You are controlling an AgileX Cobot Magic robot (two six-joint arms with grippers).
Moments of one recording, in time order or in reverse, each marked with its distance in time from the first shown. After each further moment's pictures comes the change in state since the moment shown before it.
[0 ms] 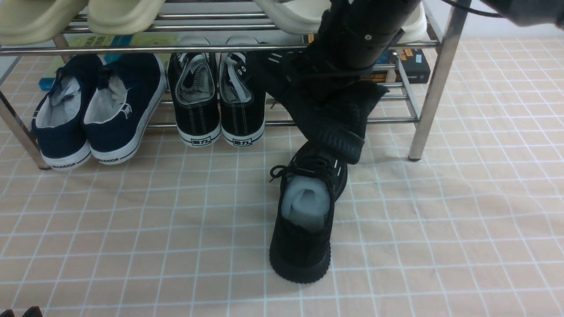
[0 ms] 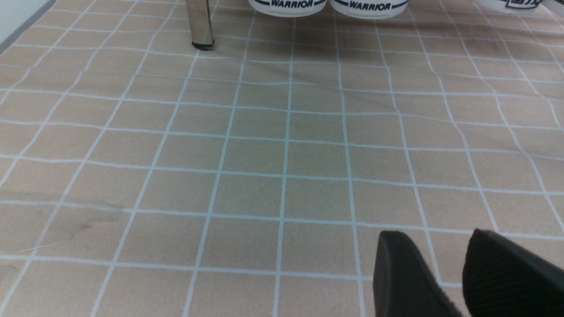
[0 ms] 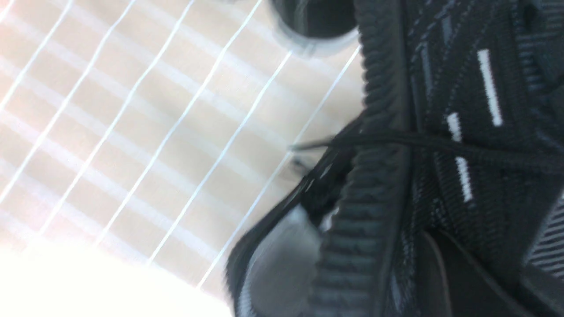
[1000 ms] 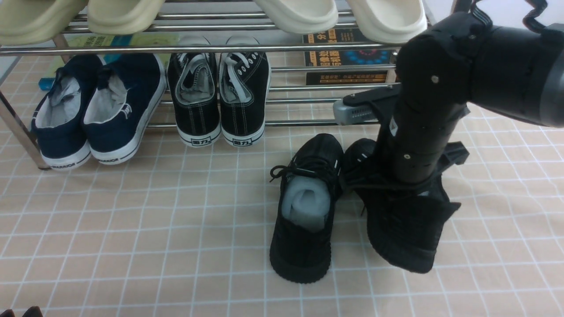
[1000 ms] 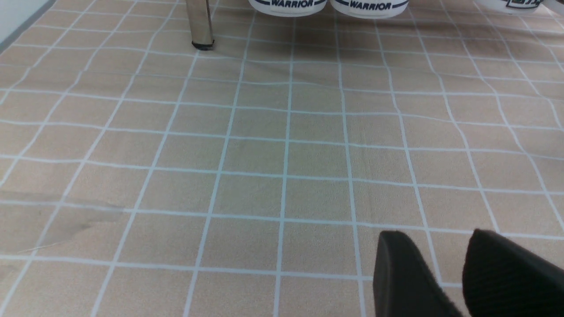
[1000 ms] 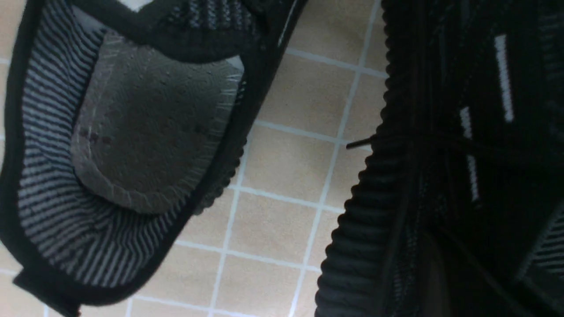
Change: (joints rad) right arm 0.001 -0.123 0.582 -0.132 -0.126 0.368; left arm 0.000 0.000 0.000 0.000 0.000 0.000
